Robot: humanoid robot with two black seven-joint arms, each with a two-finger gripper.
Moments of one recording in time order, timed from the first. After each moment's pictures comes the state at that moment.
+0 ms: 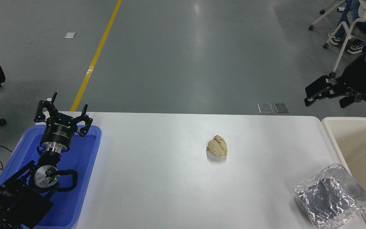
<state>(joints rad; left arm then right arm) -0.52 0.25 -0.99 -0.52 -0.07 -0.60 -0.41 2.11 -0.64 -1.12 1.21 -0.52 0.79 0.02</state>
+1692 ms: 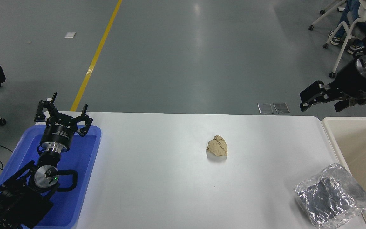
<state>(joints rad) -0.52 0.25 -0.99 -0.52 -0.07 -0.60 -0.41 2.06 -0.61 -1.14 1.15 -0.44 0.79 0.03</state>
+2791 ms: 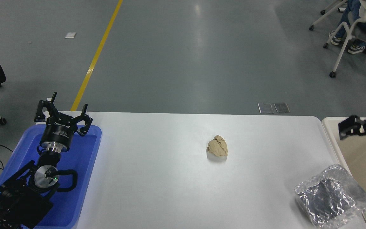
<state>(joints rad) -0.52 0.25 -1.00 -0.52 -0.07 -0.60 -0.41 1.73 -0.75 -1.28 1.13 -0.46 0.55 0.03</state>
